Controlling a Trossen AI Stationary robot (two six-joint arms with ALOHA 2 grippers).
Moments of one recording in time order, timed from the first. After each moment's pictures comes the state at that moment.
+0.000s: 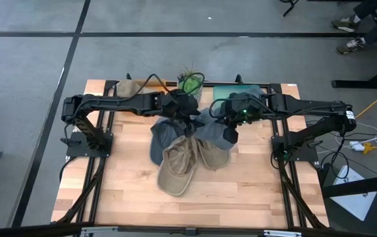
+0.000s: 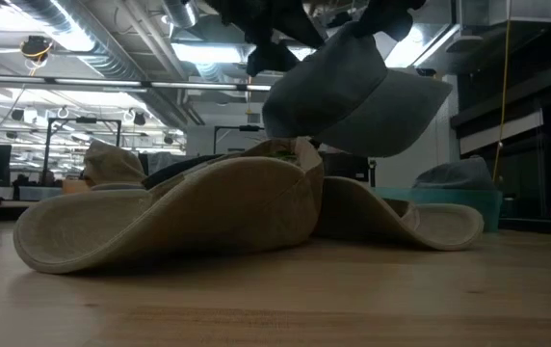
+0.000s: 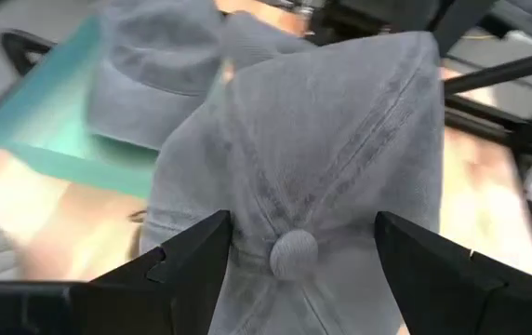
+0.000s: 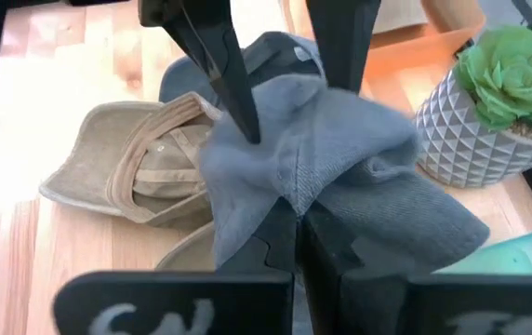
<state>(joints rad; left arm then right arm) 0.16 1.62 1.38 -0.34 0.08 -0.25 -0.05 1.27 1.33 -0.79 0.10 0.11</state>
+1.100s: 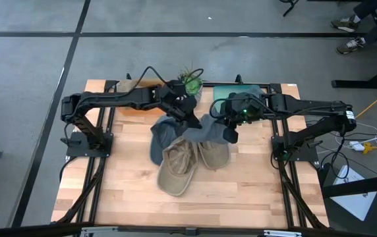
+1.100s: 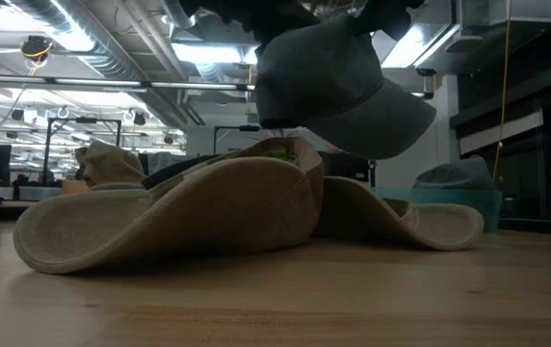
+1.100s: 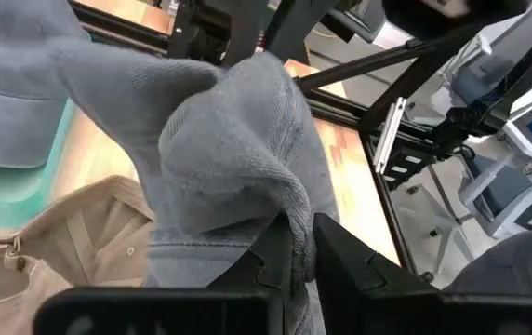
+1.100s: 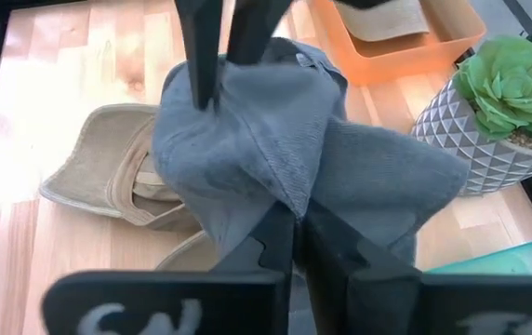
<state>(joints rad) 0.23 1.60 1.38 -0.31 0.50 -0.23 -0.05 1.27 1.33 -0.78 0.10 0.10</state>
